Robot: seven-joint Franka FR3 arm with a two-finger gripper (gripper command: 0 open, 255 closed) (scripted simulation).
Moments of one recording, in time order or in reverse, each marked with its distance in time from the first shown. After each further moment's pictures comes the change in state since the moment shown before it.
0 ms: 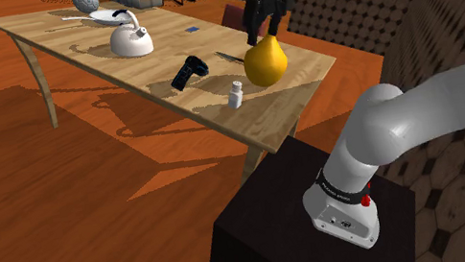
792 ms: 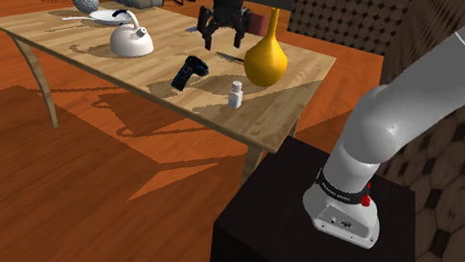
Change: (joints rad) arm -0.080 0.347 0.009 0.104 0.104 0.264 0.280
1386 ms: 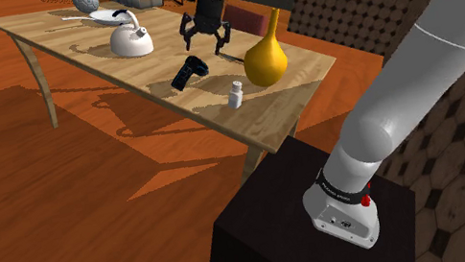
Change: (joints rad) arm -0.057 0.302 -0.032 0.155 0.089 0.179 0.198
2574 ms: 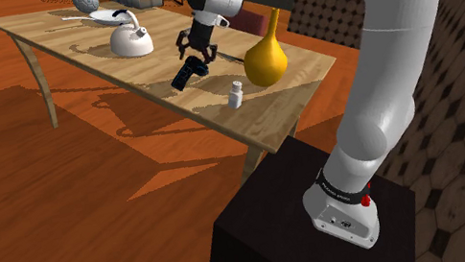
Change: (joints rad) arm -0.073 0.418 -0.058 0.243 0.180 0.218 0.173
